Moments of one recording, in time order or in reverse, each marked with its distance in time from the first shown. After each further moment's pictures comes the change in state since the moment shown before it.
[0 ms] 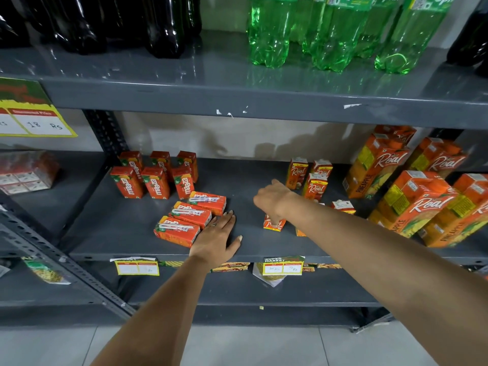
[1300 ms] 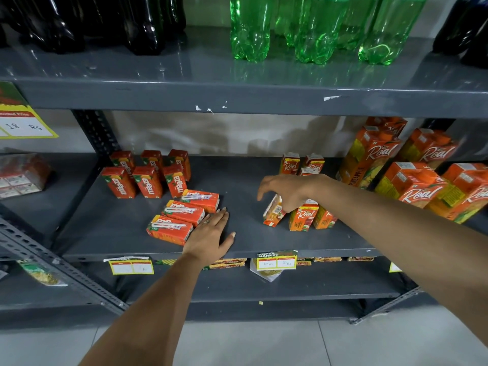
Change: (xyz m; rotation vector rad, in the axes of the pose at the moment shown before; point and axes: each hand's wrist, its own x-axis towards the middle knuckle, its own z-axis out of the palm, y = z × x) left_hand -0.002 0.004 -0.003 0.006 0.020 -0.018; right_hand -0.028 0.059 0.027 0.548 0.005 -0.108
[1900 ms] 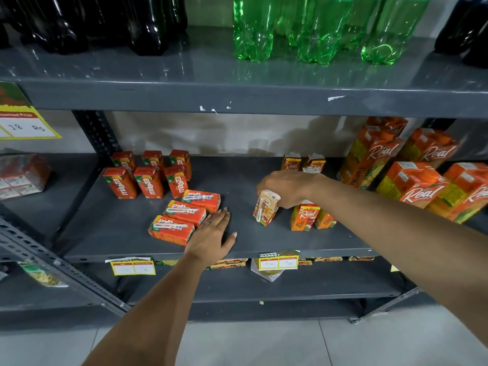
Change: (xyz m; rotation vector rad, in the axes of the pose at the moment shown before) left_hand 0.000 -0.001 0.000 0.025 0.020 0.029; right_hand -0.007 -0.017 -0.009 -0.162 0.140 -0.041
